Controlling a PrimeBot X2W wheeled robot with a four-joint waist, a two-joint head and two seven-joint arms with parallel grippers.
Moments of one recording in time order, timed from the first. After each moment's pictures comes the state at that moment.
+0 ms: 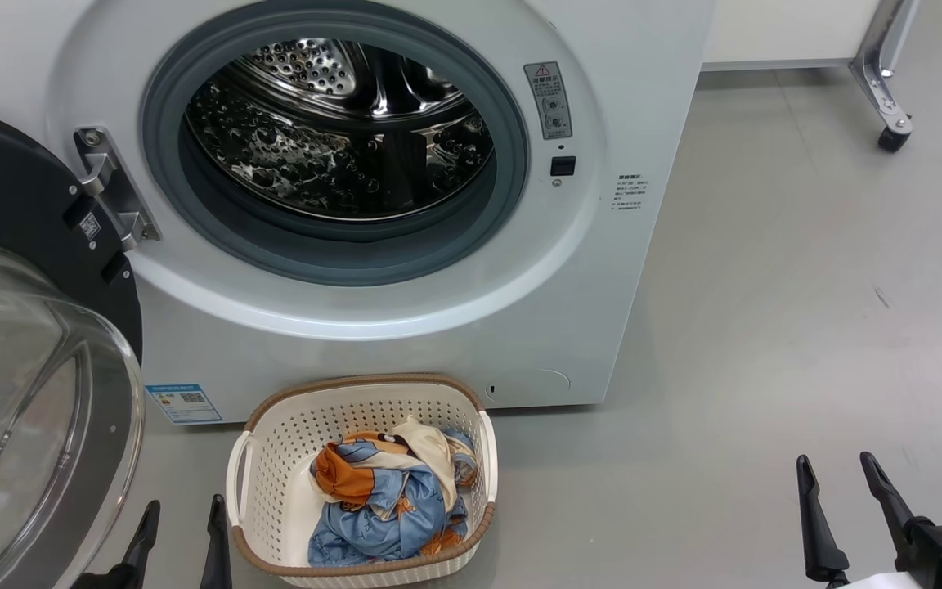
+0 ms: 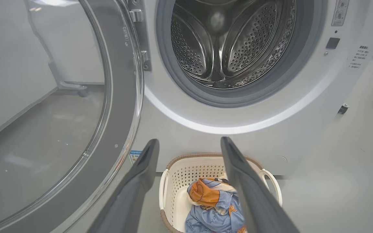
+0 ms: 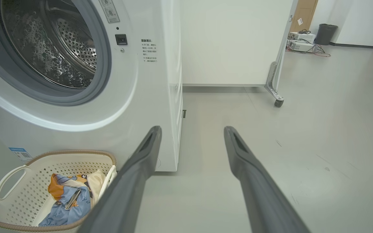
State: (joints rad) left arm 0.21 0.05 -0.02 0.15 -0.27 -0.13 -0.26; right arm 0.23 -0.09 0.01 0.10 0.15 0.12 -0.26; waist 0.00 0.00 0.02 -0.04
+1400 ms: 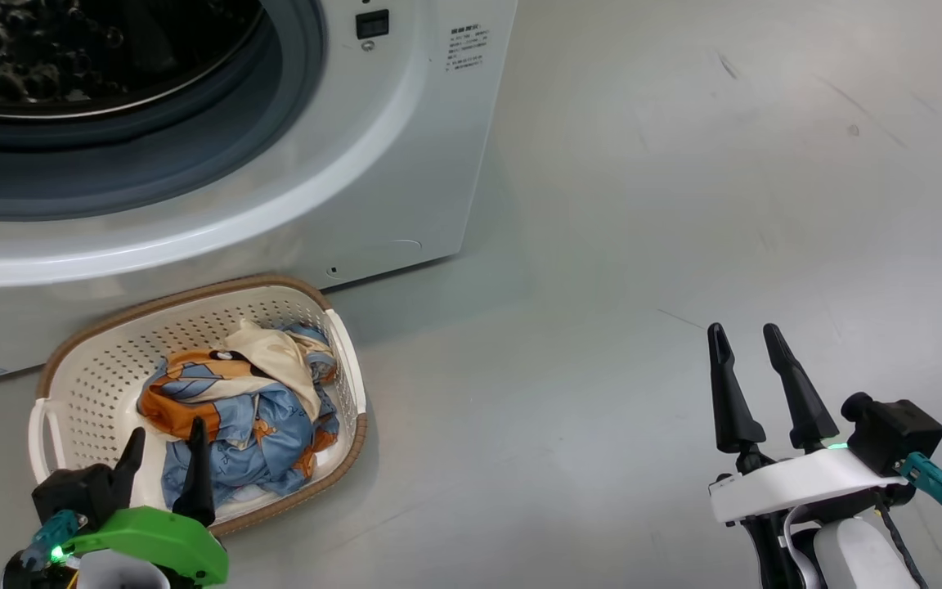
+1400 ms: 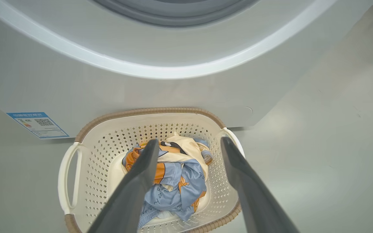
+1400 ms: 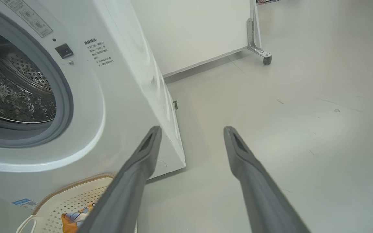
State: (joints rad) left arm -0.03 0.08 -0.04 0.33 -0.41 -0.13 -0.16; right arm -0.03 -0.04 0.19 0.13 0.44 0.12 -0.26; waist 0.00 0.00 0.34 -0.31
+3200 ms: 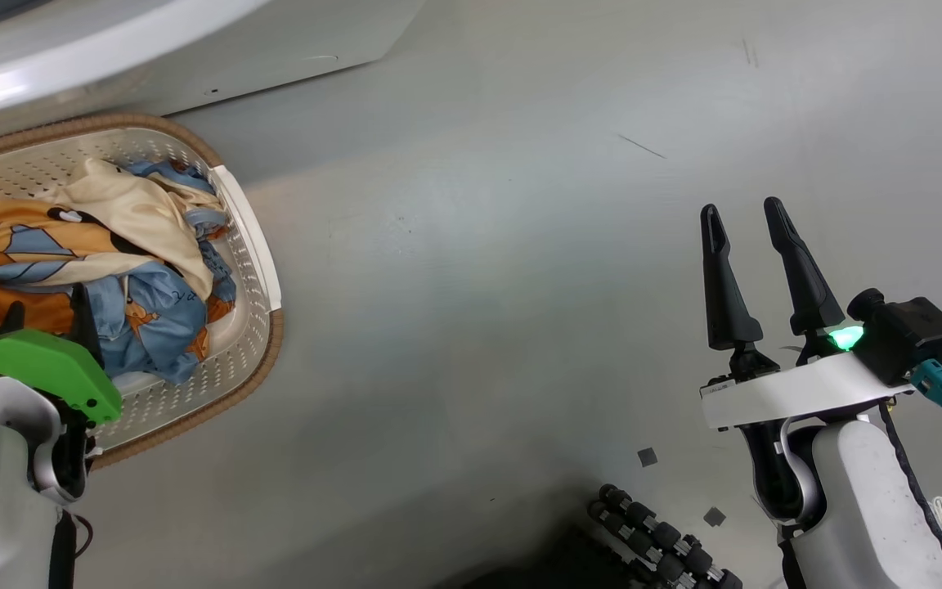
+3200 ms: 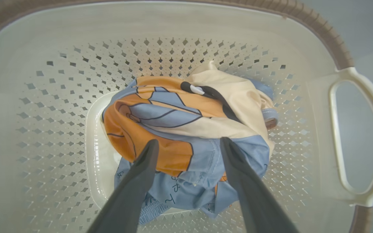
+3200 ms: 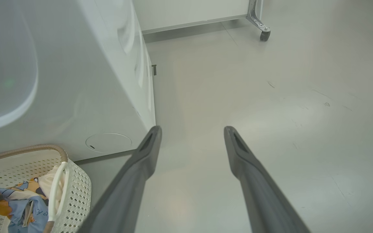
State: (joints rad) left arm -0.45 0.21 0.03 0.63 -0.43 -0.05 0.04; right arm -0.23 -0.04 0.21 0.08 0.37 0.12 -0.26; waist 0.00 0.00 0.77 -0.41
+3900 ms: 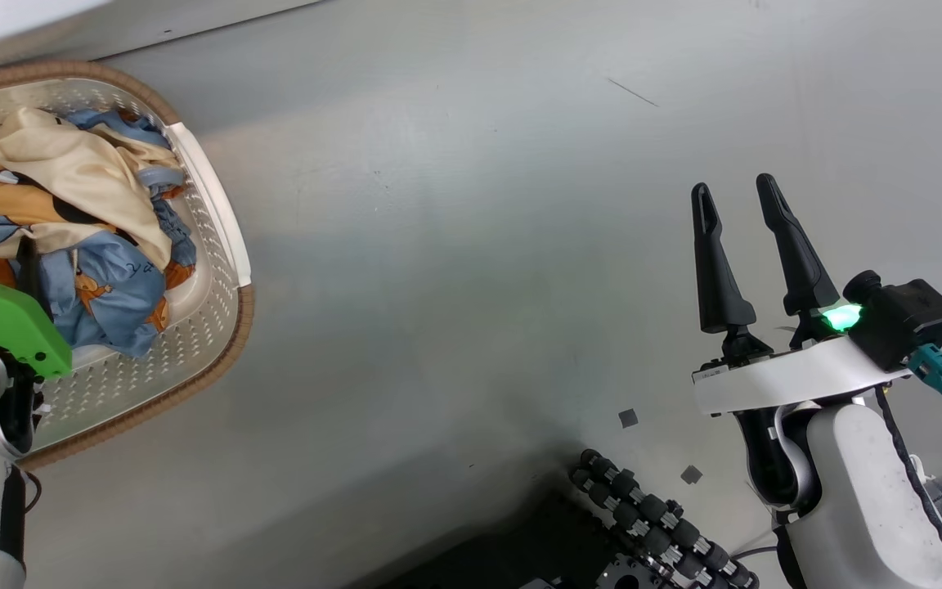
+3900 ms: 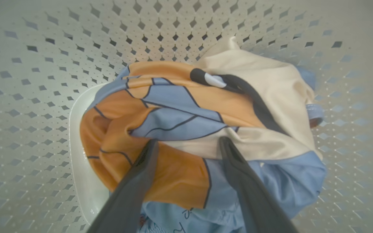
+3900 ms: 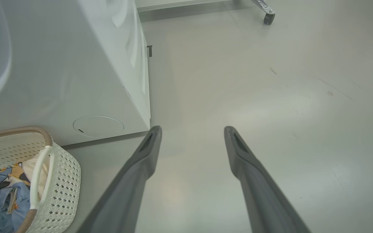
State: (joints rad) left arm -0.55 0.28 0.03 0.68 -0.42 -0.05 0.07; right arm -0.26 -0.04 0.23 0.07 0.37 0.12 -0.26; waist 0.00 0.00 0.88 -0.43
